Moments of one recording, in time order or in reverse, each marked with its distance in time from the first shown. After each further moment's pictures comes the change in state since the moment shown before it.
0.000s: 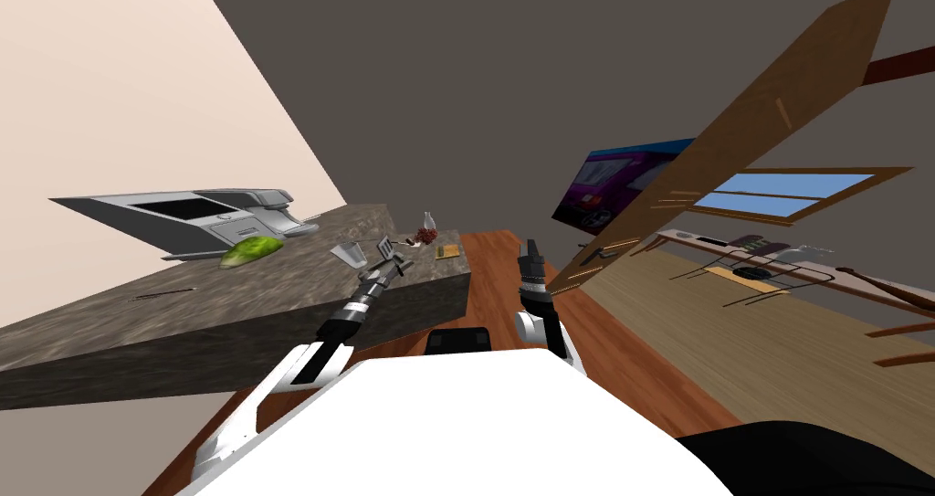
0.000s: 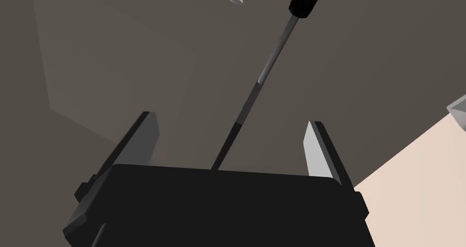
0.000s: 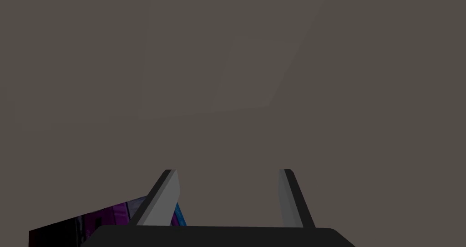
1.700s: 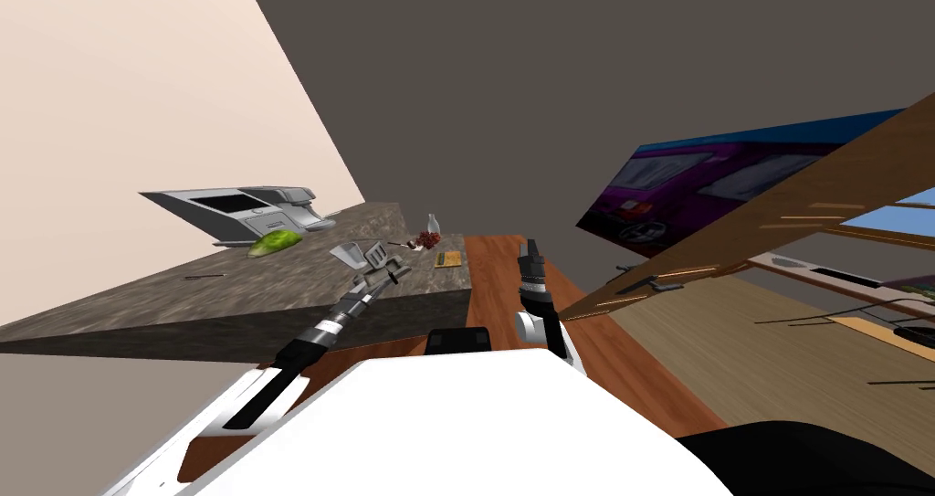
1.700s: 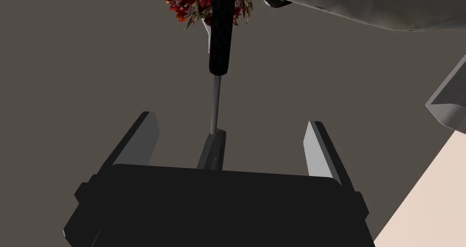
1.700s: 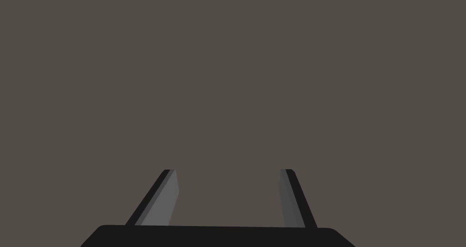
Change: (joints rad) left arm 0.073 0.184 0.055 0.194 -0.018 -0.208 -0.097; right arm 0.000 0.000 0.000 0.000 0.000 0.000 0.000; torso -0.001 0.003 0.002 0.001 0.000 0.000
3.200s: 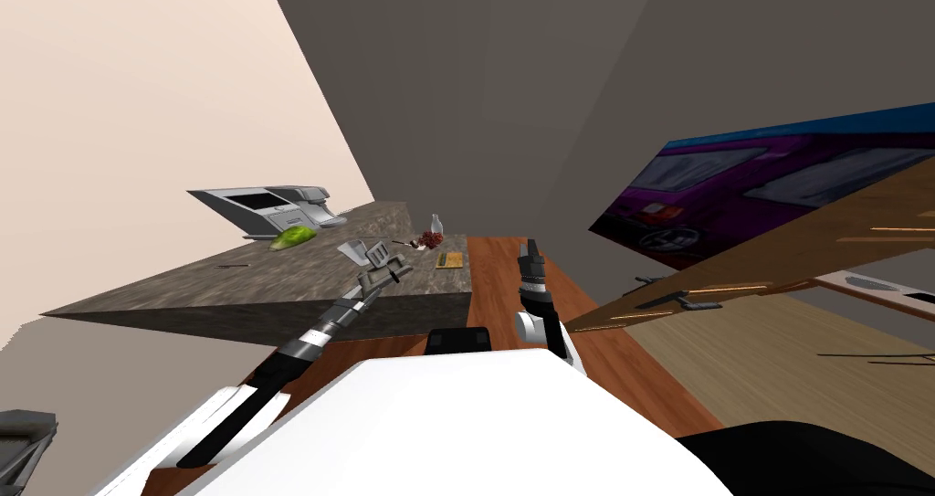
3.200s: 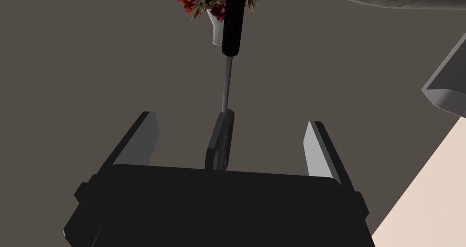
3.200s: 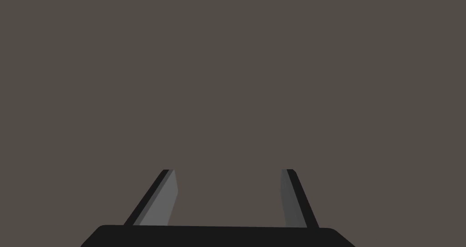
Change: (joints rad) left arm 0.041 0.009 0.042 0.037 -0.006 -0.145 0.020; right arm 0.000 0.000 0.000 0.000 0.000 0.000 0.000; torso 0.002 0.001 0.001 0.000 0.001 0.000
